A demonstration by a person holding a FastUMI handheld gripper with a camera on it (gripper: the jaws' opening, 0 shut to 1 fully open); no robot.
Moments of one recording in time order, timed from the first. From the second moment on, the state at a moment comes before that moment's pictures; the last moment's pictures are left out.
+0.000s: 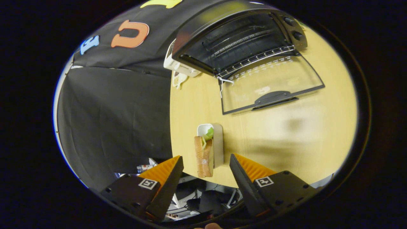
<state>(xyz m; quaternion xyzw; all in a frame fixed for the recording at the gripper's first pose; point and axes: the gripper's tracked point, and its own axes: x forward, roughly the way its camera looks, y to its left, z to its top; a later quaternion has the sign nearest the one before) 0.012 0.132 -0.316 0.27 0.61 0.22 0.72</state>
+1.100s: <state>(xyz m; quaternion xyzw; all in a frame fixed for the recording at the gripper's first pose) -0.003 0.168 -0.333 0.23 0.65 0.23 0.69</state>
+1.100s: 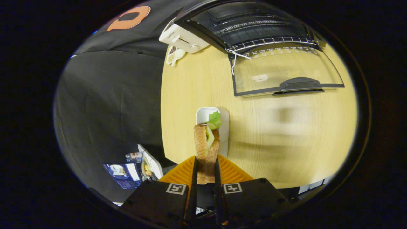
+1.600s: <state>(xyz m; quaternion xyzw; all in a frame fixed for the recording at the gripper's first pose) 0.061 0.088 -0.229 0.37 0.52 0.21 0.75</state>
